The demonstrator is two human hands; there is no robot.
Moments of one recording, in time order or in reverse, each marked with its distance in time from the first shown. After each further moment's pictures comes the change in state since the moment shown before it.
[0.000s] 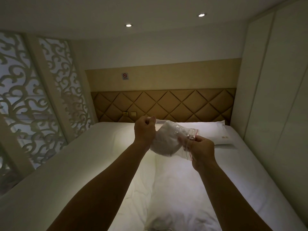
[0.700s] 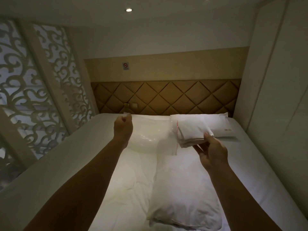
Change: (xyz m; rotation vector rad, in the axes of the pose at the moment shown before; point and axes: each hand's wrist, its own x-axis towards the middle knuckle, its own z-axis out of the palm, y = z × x) left_hand 0.047 -0.064 -0.064 0.013 0.036 -0.214; right_hand 0.021 0.027 -0.029 0.572 0.057 0.217
